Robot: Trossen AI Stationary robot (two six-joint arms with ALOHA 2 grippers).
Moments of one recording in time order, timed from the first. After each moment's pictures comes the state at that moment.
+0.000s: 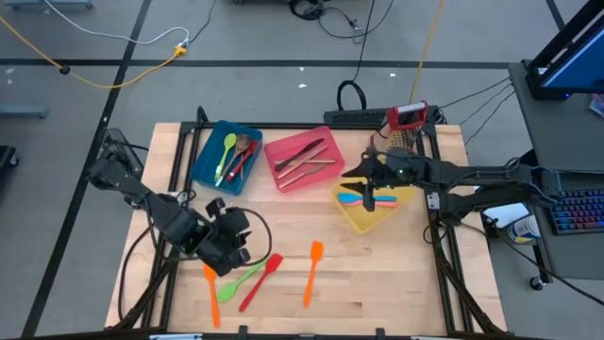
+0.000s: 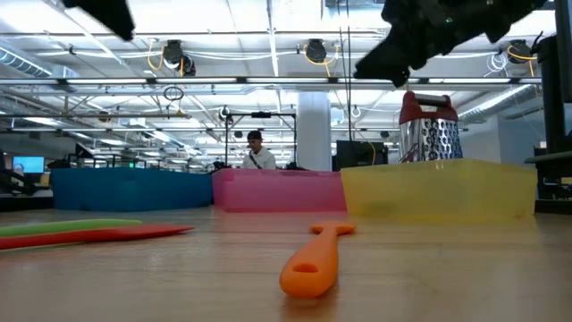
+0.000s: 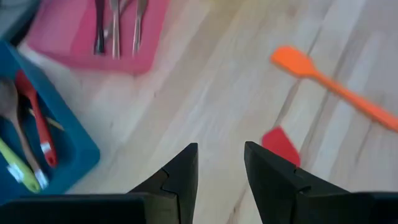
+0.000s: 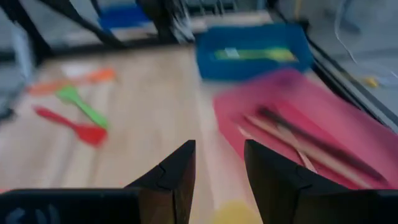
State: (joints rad) left arm -0.60 1.43 1.29 -1.14 -0.56 -1.01; right arm -0.19 1.03 0.68 -0.02 -0.10 0.04
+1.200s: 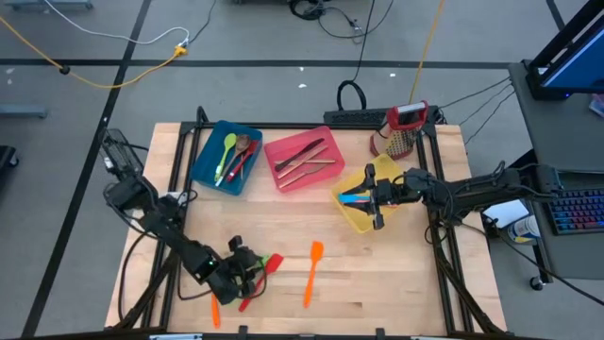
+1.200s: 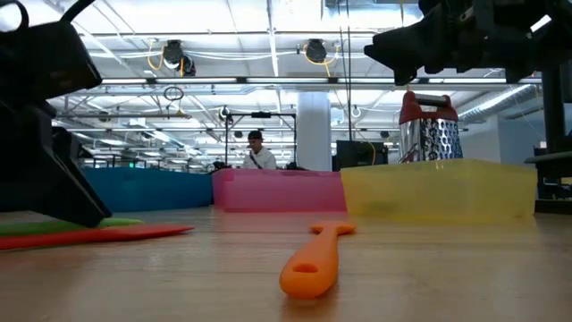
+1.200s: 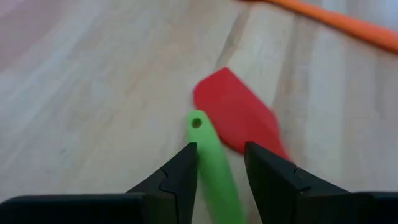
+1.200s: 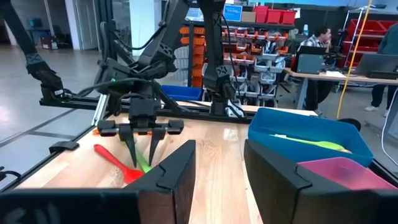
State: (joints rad) left arm -0.78 1.75 0.69 0.03 -0.69 -0.97; right arm -0.06 1.03 0.32 0.74 -0.19 -0.04
